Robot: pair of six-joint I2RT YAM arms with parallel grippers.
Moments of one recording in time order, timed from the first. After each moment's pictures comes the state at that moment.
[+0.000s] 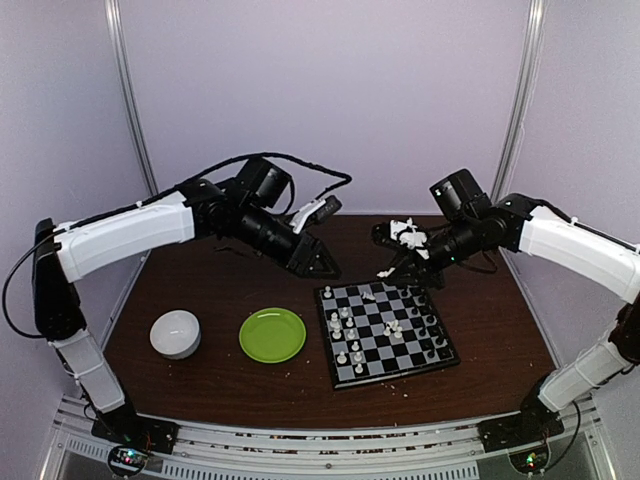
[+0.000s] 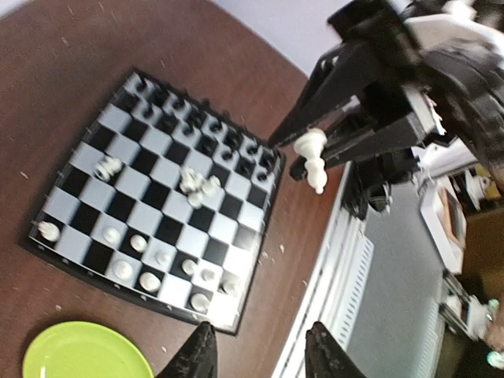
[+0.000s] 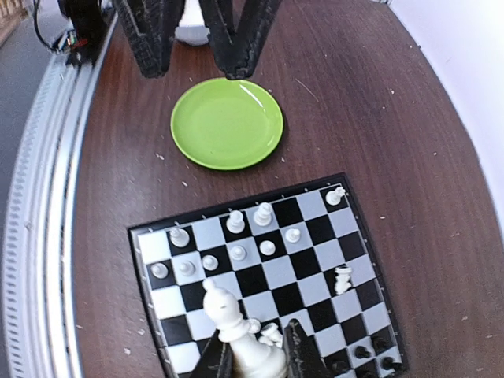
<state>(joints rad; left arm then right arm) -0.85 1.75 1.63 -0.69 0.59 -0.19 0.65 1.41 1.27 -0.73 -0.44 -0.71</state>
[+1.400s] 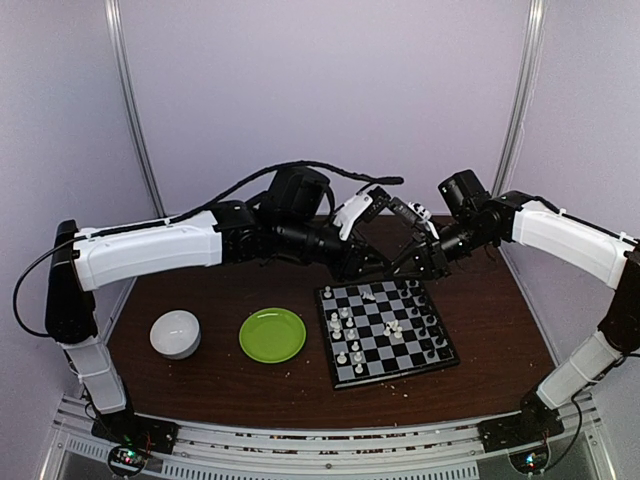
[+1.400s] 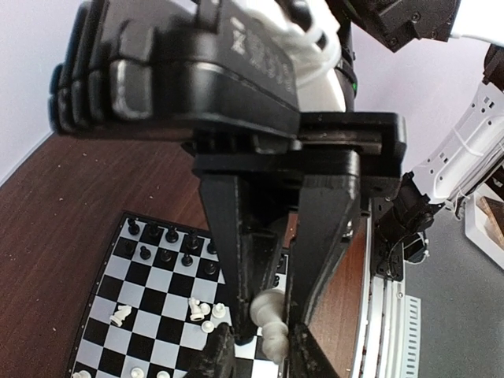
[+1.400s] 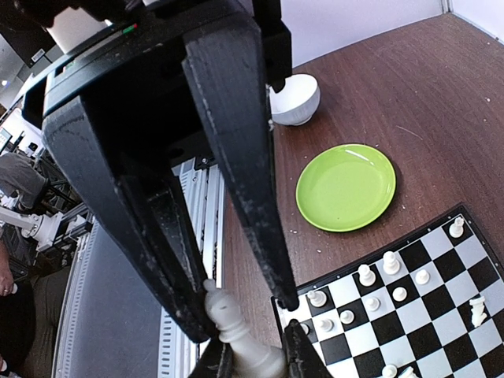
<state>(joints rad) -1.03 1.80 1.61 -0.27 0.35 -0.07 0.49 1.50 1.28 -0.73 -1.07 -0.38</state>
